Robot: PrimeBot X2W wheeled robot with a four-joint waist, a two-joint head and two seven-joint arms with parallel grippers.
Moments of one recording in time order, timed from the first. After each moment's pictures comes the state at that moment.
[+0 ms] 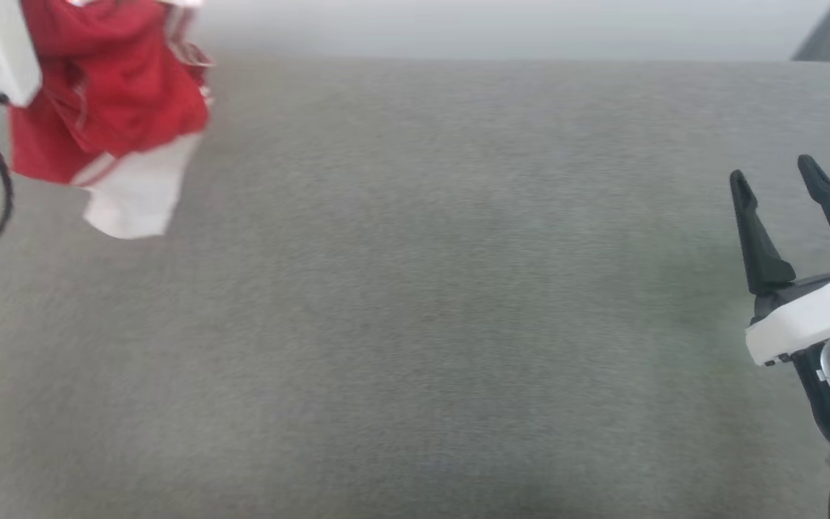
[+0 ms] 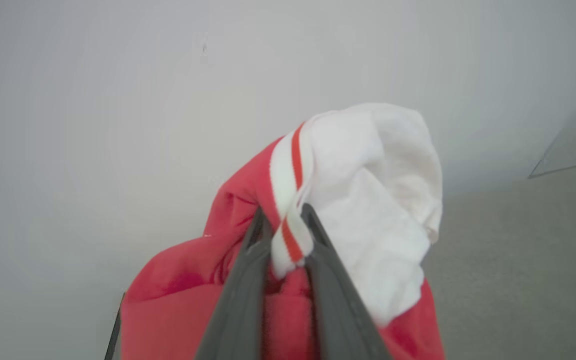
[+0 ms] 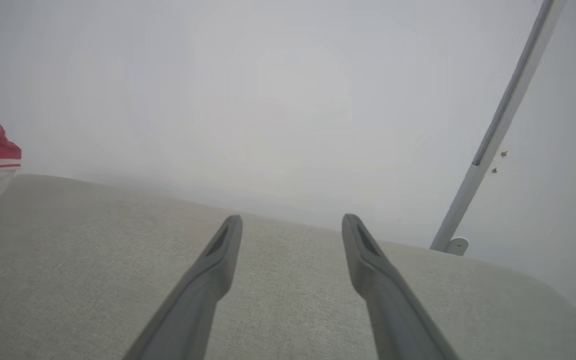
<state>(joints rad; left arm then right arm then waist) -1.00 0.64 -0.23 0.09 -0.63 0.05 0.73 -0.29 -0.30 -0.01 0.01 0.26 0.13 -0.01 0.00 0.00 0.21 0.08</state>
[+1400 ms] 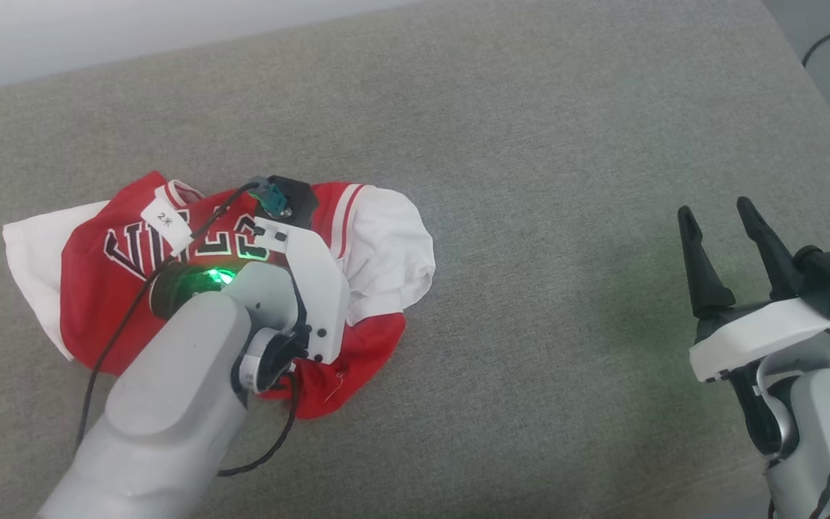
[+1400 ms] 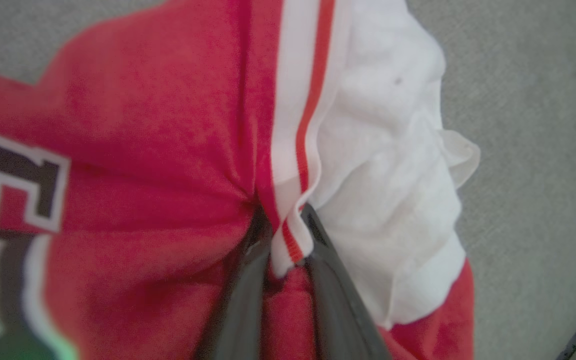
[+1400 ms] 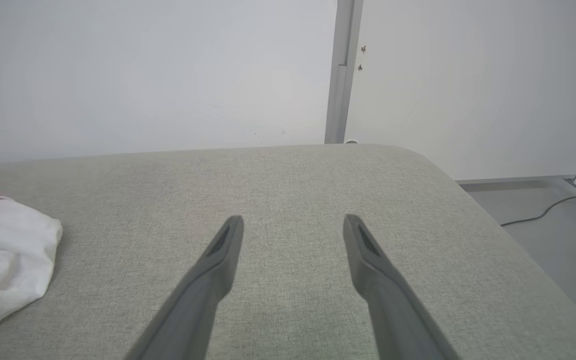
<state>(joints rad) -0.67 0.30 -0.57 0.39 -0.63 0.13 0.70 -0.33 -0.21 0.04 0.28 0.30 0.13 -0.17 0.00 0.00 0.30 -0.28</state>
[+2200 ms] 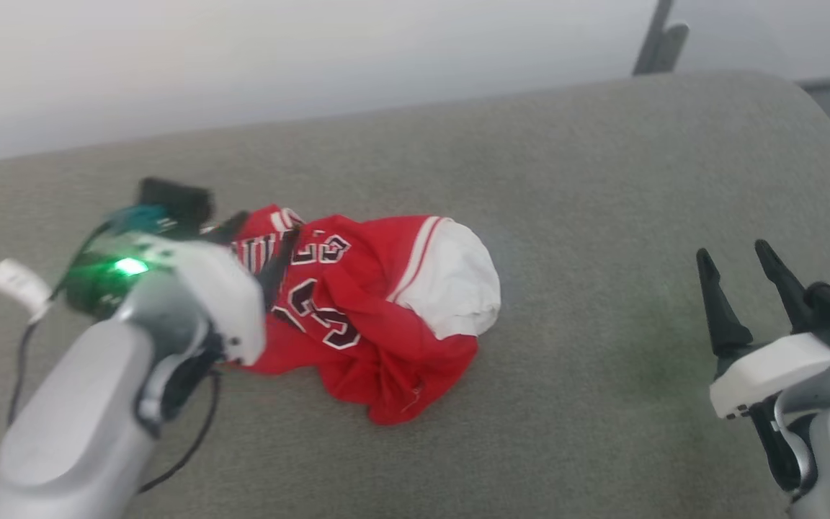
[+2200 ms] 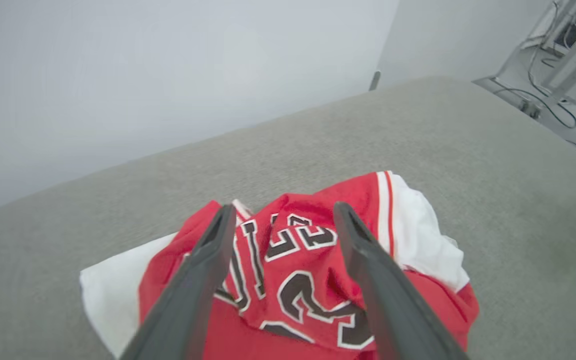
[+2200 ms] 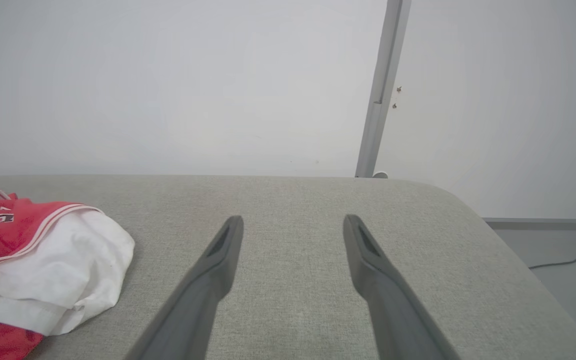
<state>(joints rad) -0.55 0.44 -0.45 0.22 -0.66 0.01 0.33 -0.25 -0.24 0.00 0.26 0.25 0.13 -0.14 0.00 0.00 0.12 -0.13</state>
